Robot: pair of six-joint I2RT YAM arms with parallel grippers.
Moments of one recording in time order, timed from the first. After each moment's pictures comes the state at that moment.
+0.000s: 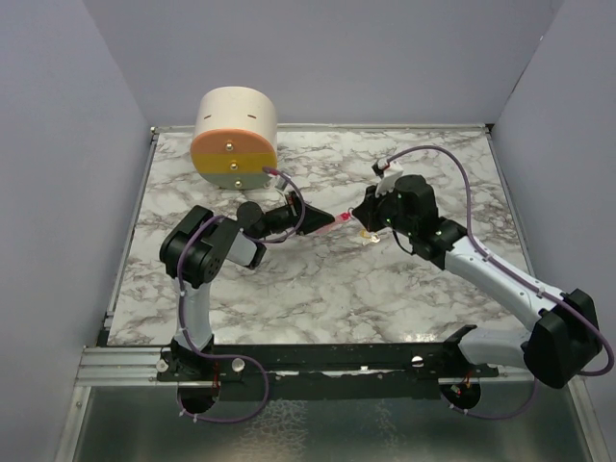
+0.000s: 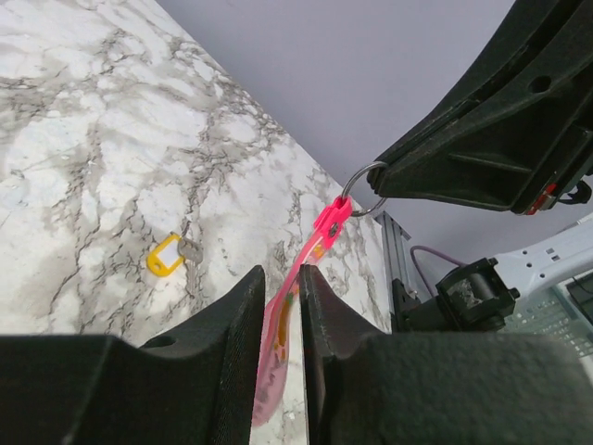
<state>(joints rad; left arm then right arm) -0.44 2.00 0.73 1.51 0.79 -0.95 0.57 1.24 0.89 -0.07 -0.08 0.21</state>
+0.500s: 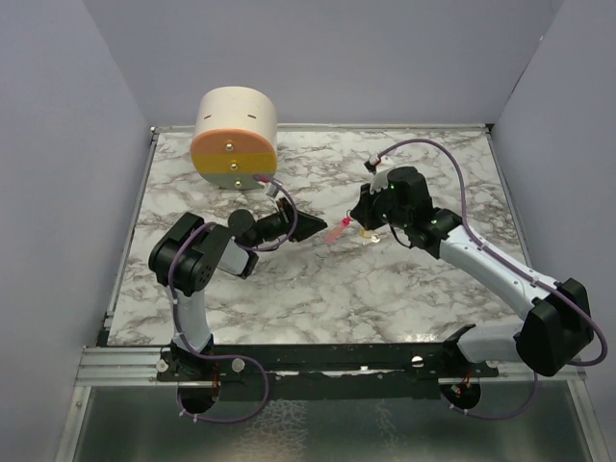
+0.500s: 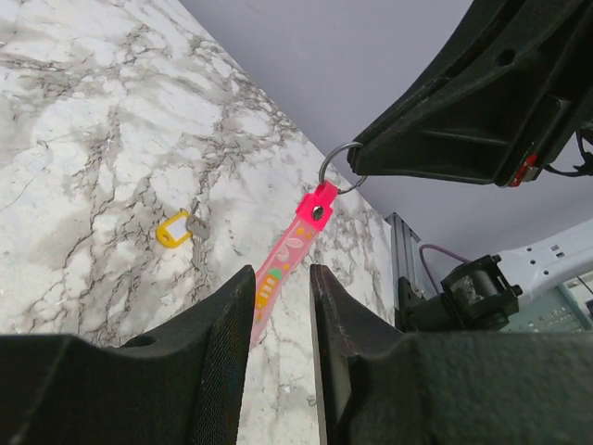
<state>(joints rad) -0.41 1.94 0.63 1.51 0.77 -0.92 0.57 1.31 0.99 -0.21 -0.11 0.18</state>
